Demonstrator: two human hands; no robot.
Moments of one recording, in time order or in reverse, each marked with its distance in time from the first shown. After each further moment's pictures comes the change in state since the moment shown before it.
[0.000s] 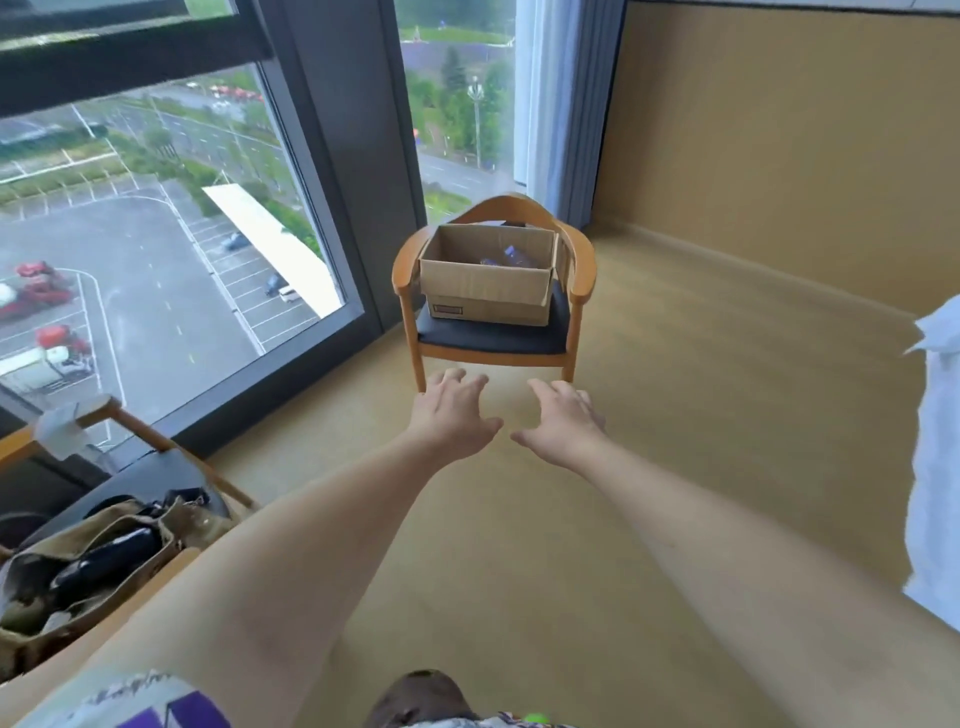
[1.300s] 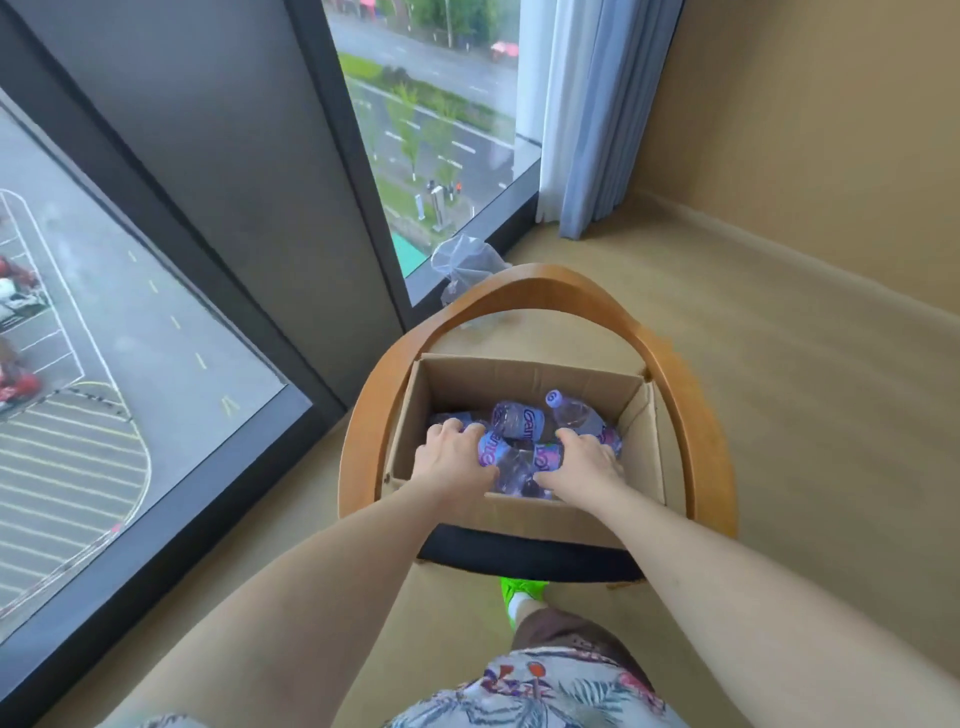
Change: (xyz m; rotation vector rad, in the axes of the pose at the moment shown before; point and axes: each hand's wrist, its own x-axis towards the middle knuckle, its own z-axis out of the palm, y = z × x) left_hand 0.747 -0.139 0.024 -0.036 -0.333 -0.088; right_hand 0.750 -0.051 -0.043 0.030 -0.257 0.273
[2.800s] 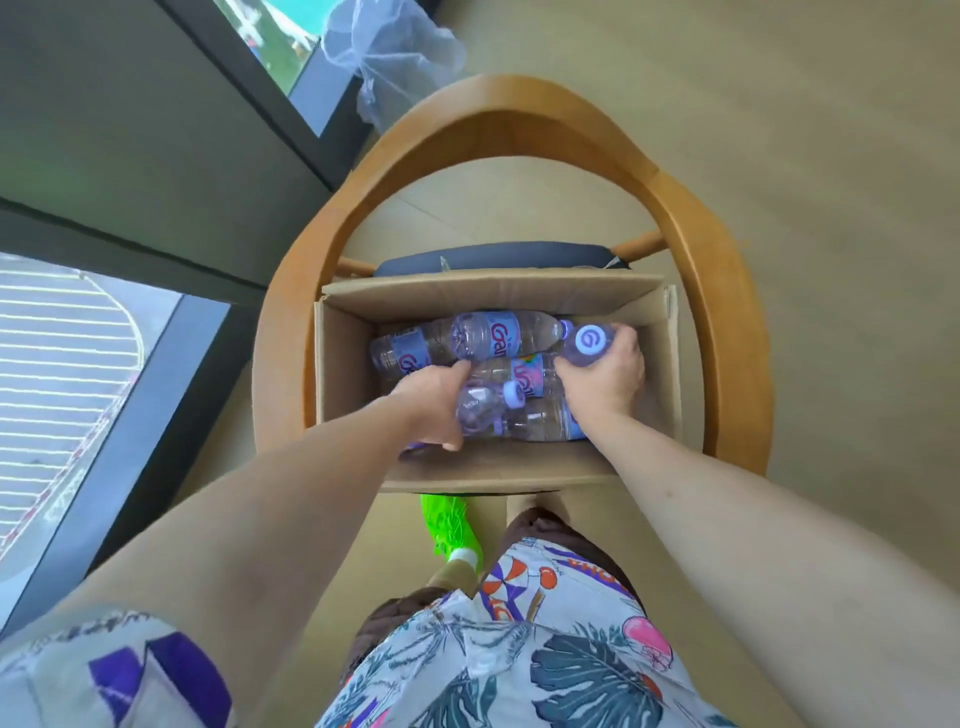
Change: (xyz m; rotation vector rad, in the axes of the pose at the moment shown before) left_hand 0.148 -0.010 0.058 0.292 -0.568 0.236; right_hand 0.135 0.051 0.046 0.608 0.492 0.421
